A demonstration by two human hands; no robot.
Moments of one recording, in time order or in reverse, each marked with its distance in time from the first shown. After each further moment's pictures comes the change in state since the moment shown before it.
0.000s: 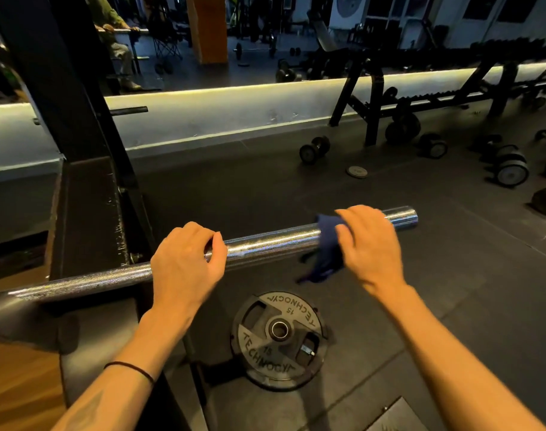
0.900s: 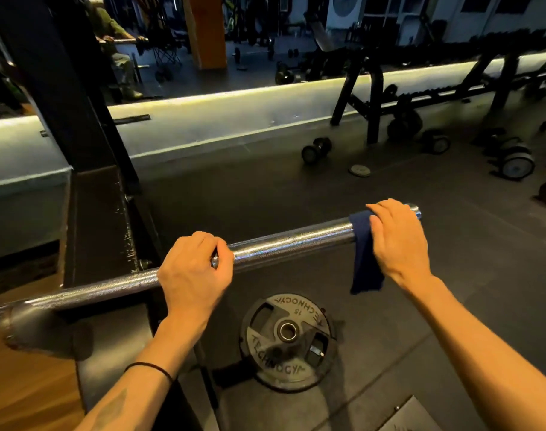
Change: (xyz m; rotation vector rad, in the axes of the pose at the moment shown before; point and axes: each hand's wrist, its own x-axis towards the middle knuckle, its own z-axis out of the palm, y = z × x) left_hand -0.006 0.000 0.003 -0.016 0.096 -0.006; right_hand 0.001 0.033 -0.010 -0.077 -0.009 0.171
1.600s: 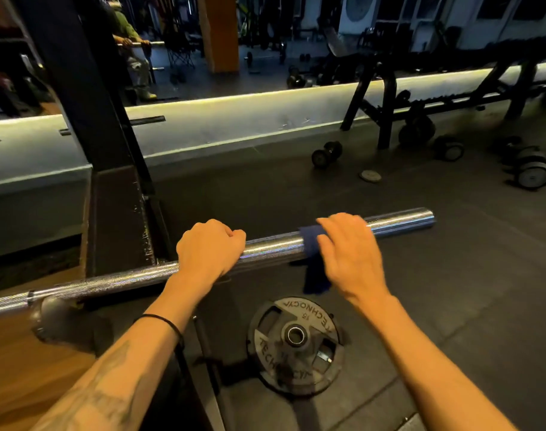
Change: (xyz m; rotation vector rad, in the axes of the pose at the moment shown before) left_hand 0.058 -0.003 -0.001 0.107 -0.581 -0.363; right_hand -0.011 -0.097 0.027 0.114 0.007 -0.238
